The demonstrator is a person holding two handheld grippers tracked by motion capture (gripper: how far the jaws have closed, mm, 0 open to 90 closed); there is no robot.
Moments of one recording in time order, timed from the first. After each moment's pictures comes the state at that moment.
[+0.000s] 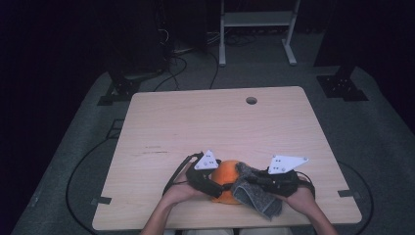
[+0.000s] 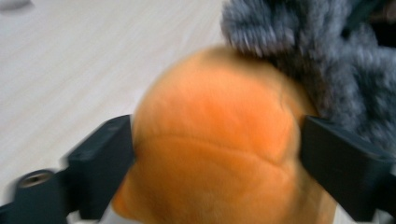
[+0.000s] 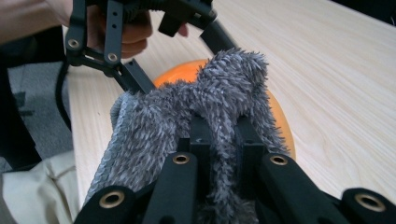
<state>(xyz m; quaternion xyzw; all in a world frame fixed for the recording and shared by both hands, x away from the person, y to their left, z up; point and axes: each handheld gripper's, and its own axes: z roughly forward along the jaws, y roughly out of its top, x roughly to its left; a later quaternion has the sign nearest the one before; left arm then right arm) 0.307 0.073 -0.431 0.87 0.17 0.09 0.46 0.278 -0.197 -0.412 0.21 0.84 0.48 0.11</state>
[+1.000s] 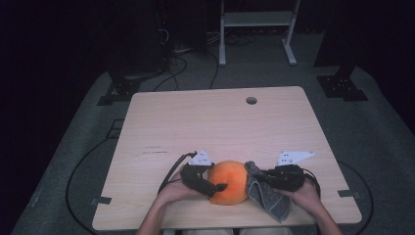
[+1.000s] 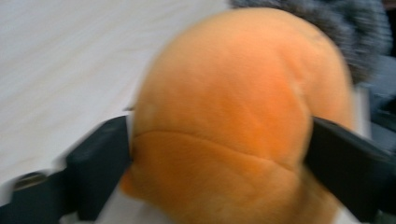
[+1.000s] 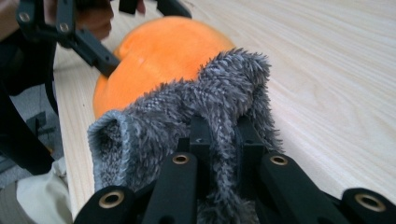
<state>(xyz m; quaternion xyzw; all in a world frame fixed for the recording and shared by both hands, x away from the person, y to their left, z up) 0.317 0.086 -0.441 0.87 0.21 0.03 0.44 0.297 -0.224 -0.435 0.29 0.83 0.48 0.05</state>
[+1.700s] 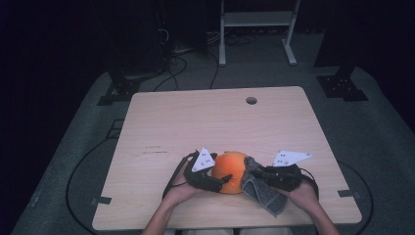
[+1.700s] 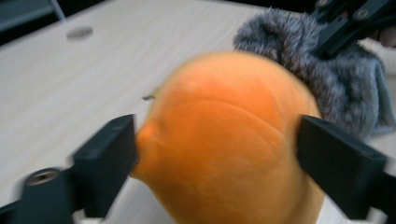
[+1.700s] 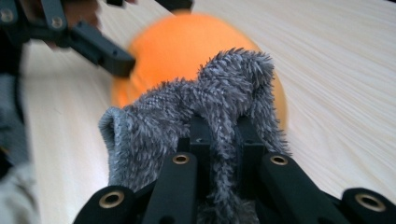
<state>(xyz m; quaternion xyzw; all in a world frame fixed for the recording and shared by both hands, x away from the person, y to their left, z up) 0.307 0.075 -0.430 0.84 0.20 0.16 0.48 0.293 -0.212 -0.426 0.27 0.84 0.45 0.12</state>
